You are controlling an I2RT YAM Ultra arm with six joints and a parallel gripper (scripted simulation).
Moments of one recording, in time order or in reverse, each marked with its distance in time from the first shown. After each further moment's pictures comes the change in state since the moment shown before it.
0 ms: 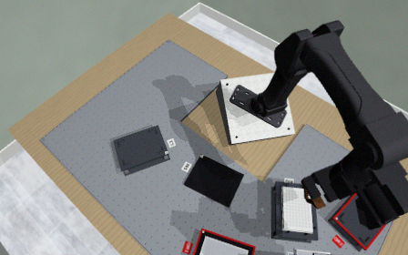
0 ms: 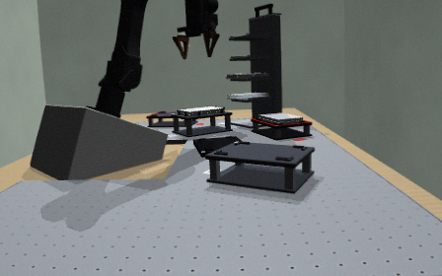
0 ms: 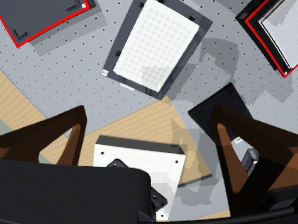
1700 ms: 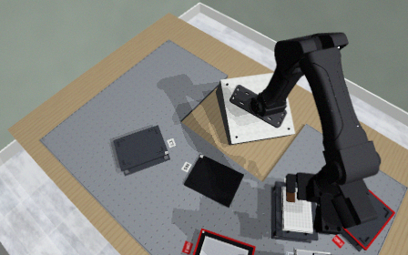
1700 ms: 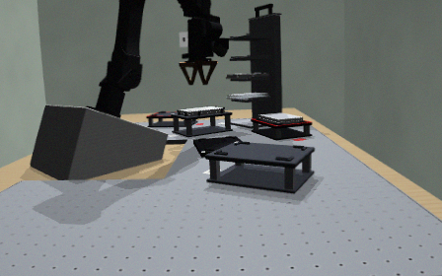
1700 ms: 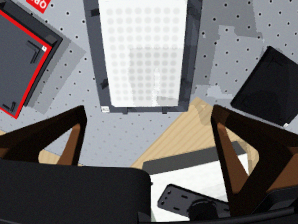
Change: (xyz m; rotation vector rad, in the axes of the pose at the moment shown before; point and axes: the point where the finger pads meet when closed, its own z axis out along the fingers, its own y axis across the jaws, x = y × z) arm 0.013 -0.008 0.085 -0.009 0.033 0.486
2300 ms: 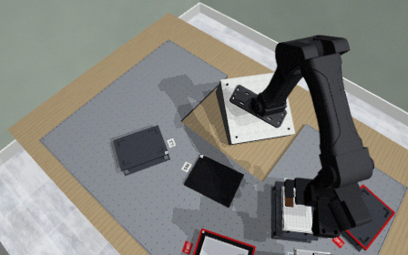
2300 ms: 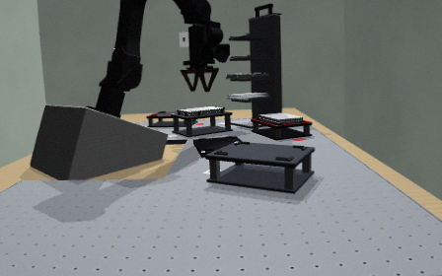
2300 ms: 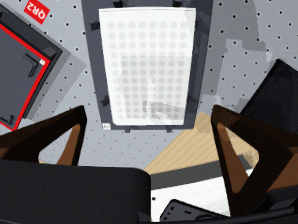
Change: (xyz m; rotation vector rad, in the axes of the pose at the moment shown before) arm -0.008 0.004 0.022 -0.013 -0.032 0.001
